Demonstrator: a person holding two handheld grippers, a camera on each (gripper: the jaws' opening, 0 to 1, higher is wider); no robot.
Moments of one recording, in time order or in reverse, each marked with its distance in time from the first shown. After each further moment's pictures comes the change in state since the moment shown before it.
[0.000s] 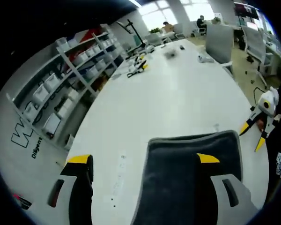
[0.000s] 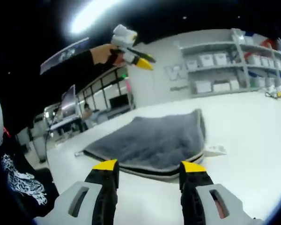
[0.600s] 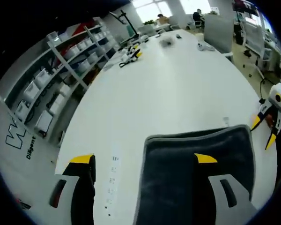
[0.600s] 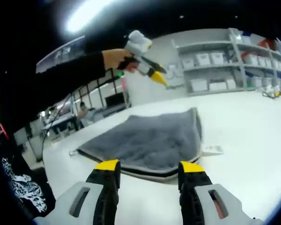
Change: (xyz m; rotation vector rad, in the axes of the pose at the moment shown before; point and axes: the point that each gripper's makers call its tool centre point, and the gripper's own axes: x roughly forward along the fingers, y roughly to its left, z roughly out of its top) left arm 0.065 -0.013 -0.014 0.012 0.067 -0.055; right arm 0.006 -0.009 -0.005 -0.021 0.026 -0.040
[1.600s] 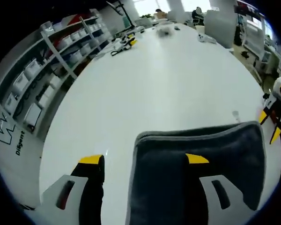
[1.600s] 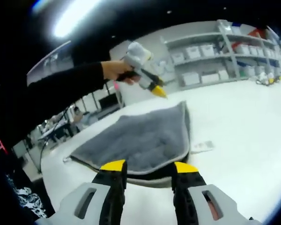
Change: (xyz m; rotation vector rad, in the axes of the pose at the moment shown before) left arm 0.076 -0.012 -0.023 -0.041 0.046 -0.098; right arm 0.014 -0.031 -0.001 0.118 0.015 -0.039
